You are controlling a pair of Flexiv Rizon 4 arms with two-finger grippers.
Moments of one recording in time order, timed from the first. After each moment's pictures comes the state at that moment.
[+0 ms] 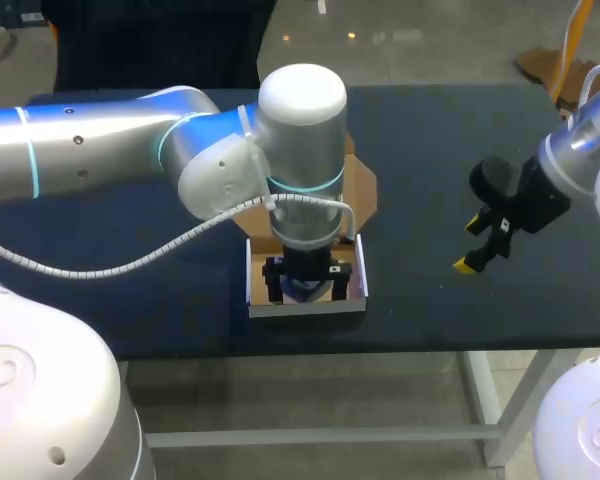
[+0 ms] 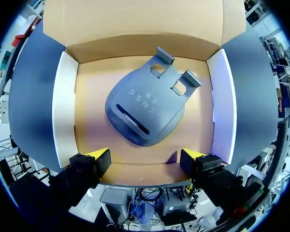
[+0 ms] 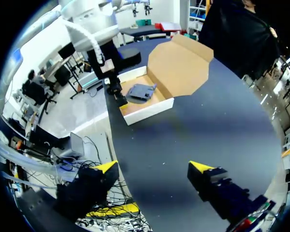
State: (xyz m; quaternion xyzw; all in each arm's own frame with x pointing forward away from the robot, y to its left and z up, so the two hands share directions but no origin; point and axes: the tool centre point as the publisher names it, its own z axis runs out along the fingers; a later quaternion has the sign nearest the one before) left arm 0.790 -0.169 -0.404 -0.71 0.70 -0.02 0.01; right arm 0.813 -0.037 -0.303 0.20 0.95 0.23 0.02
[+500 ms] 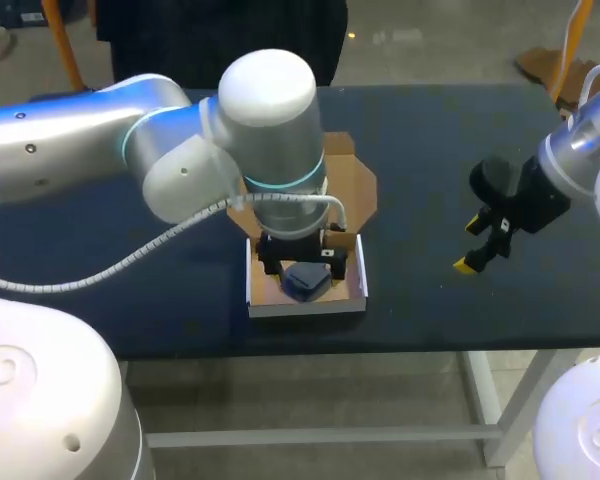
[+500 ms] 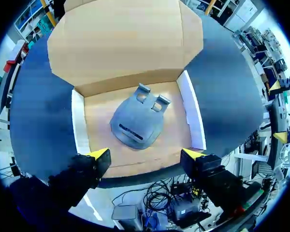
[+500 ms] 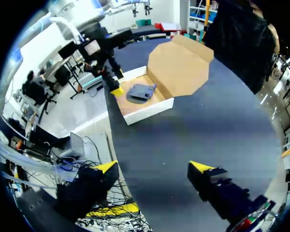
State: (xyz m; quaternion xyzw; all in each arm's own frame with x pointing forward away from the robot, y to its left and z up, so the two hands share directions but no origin) left arm 0.803 -0.165 -0.348 -0.64 0.76 -0.11 0.04; right arm 0.813 -0.037 -0.303 0.20 0.95 0.23 0.02
